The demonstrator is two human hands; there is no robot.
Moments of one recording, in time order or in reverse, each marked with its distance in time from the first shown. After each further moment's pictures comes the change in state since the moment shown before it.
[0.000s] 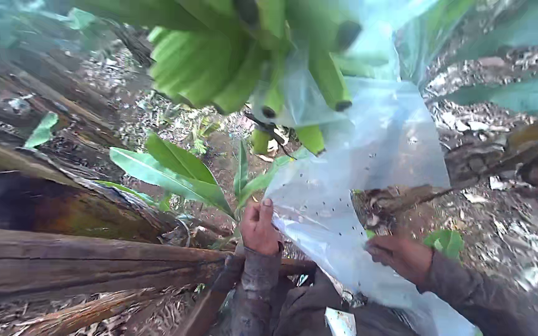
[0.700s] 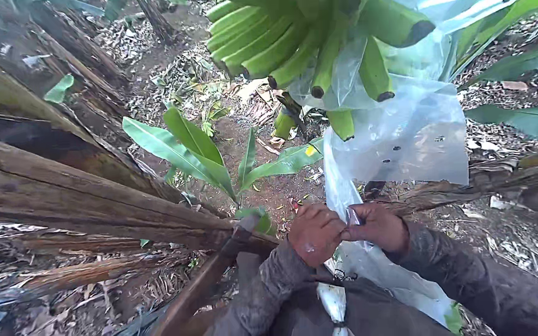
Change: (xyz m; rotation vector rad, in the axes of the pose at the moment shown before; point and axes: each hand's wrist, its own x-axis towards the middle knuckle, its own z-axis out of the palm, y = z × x) left_hand -0.055 -0.002 0.023 0.515 -0.639 0.848; right_hand 0.051 -0.069 -0.014 0.713 -0.091 -0.042
